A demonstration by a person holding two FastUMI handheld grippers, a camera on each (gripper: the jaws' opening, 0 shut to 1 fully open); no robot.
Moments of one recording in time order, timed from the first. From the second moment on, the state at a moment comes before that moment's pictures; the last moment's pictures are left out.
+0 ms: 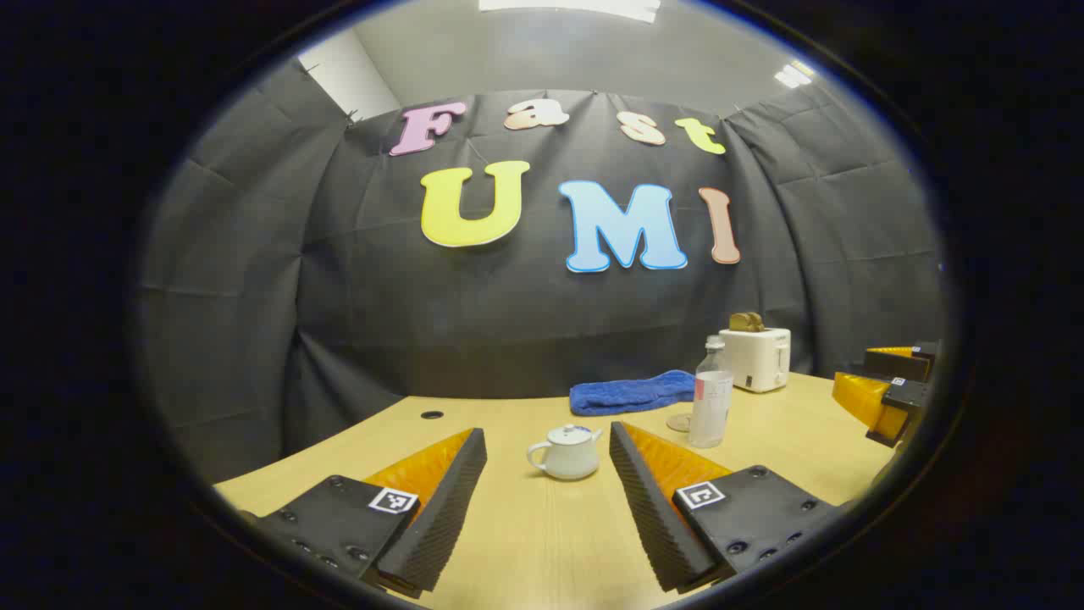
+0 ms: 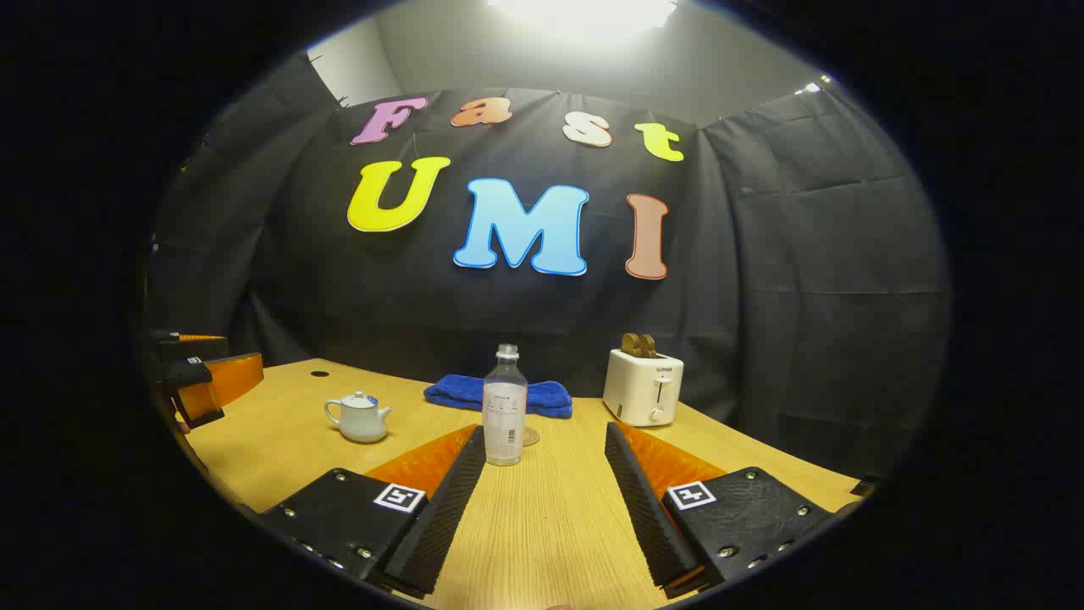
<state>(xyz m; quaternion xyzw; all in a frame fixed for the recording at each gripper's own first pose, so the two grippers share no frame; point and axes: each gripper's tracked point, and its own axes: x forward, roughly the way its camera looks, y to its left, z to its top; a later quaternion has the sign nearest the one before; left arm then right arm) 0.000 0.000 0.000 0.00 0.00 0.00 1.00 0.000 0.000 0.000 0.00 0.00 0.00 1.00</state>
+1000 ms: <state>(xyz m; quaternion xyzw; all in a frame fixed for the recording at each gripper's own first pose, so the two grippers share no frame) 0.002 -0.005 -0.008 -0.02 0.01 0.00 1.00 0.000 0.004 -0.008 0.01 0.01 0.01 1.00</state>
